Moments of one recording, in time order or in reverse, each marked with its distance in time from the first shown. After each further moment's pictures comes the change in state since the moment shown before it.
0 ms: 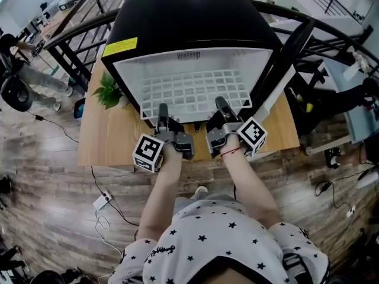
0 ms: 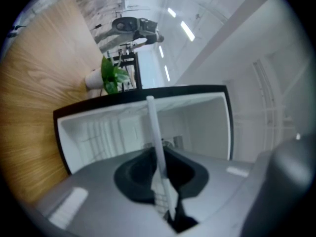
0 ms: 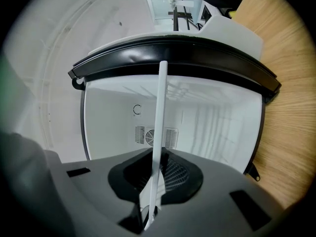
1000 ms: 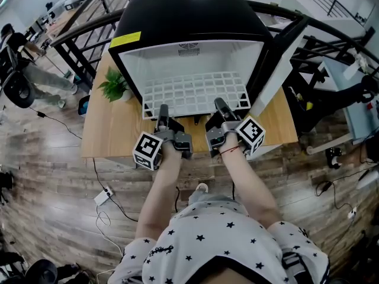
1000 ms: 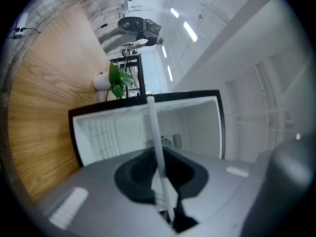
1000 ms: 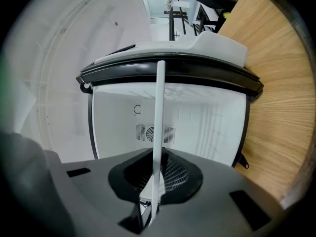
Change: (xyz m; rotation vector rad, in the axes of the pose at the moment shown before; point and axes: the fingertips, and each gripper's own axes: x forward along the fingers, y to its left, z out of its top) left arm -0.037 -0.005 -0.004 -0.026 0.004 0.027; right arm -0.033 0.004 -0.013 0.037 0.017 -0.031
